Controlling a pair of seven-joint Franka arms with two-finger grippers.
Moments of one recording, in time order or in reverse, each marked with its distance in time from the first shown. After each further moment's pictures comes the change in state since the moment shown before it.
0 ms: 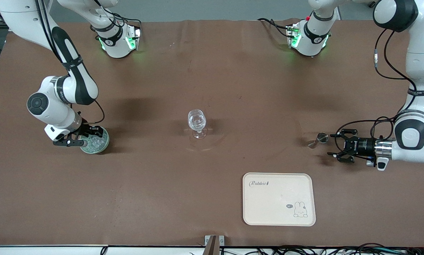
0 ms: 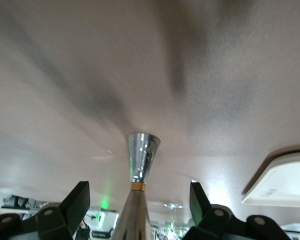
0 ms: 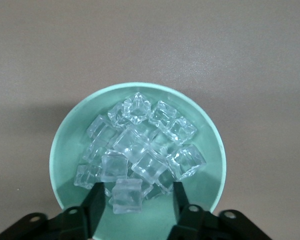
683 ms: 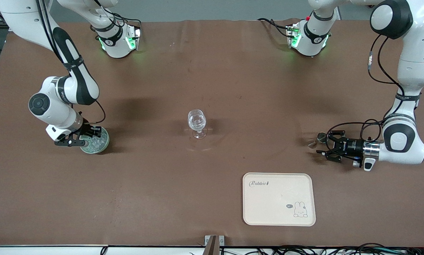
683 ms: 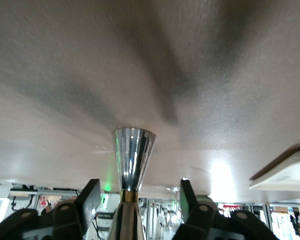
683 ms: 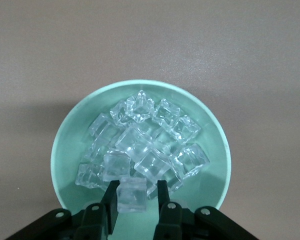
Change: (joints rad) left arm -0.008 0.053 -0.013 0.000 -0.069 -0.030 0.071; right arm 0.004 0.004 0.000 -0.001 0.000 0.000 0.000
